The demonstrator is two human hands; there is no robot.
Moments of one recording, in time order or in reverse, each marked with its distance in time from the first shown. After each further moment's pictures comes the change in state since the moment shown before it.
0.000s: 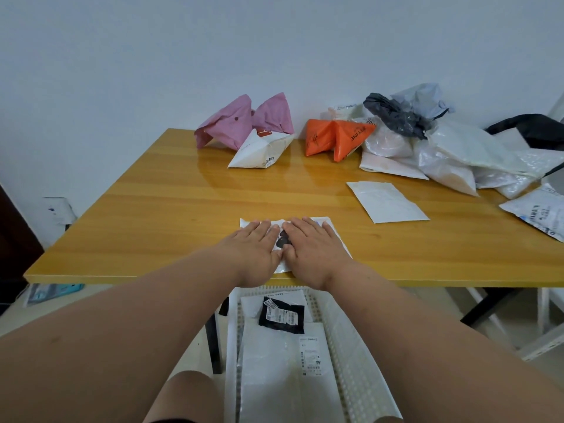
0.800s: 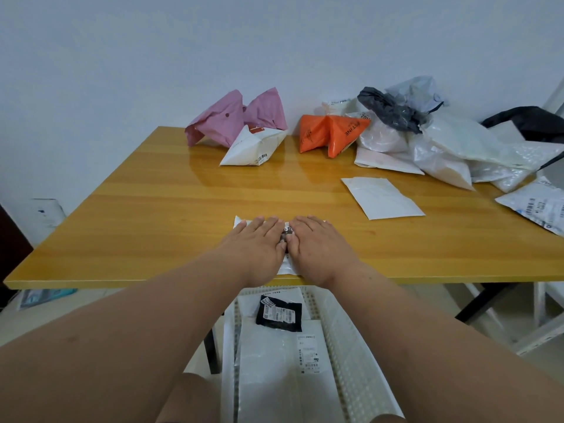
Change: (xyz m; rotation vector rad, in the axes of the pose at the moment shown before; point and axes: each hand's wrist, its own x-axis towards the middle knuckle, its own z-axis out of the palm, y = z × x) left_hand 0.009 0.016 0.001 0.004 0.113 0.021; right_hand 0.007 0.022 0.009 0.000 0.098 0.033
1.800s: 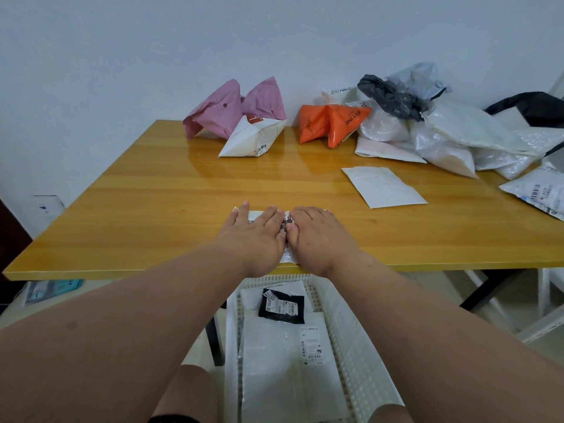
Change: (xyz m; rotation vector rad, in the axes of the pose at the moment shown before) left_hand -0.001 0.005 0.002 0.001 0.010 -0.094; right_hand -0.002 -0.002 0.001 -0.017 0.049 -0.010
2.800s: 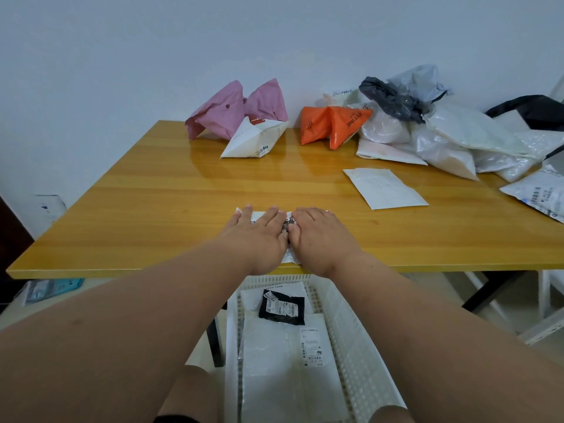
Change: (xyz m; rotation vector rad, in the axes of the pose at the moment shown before) left_hand 0.001 -0.001 -0.002 -0.032 -0.043 -0.006; right_hand 0.000 0.000 0.000 0.018 0.008 0.010
